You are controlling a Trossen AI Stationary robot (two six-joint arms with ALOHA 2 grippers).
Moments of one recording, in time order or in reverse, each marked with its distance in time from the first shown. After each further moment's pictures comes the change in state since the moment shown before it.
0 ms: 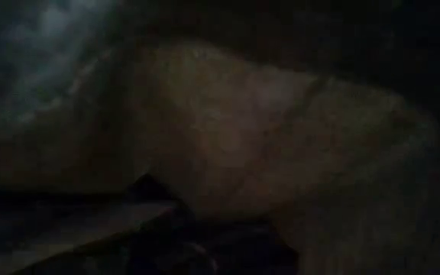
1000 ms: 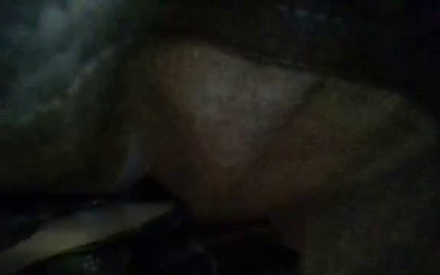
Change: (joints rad) left arm 0.563 0.389 0.325 0.194 0.564 0.113; right arm -0.703 1.278 1.110 -0.012 -0.192 -0.551
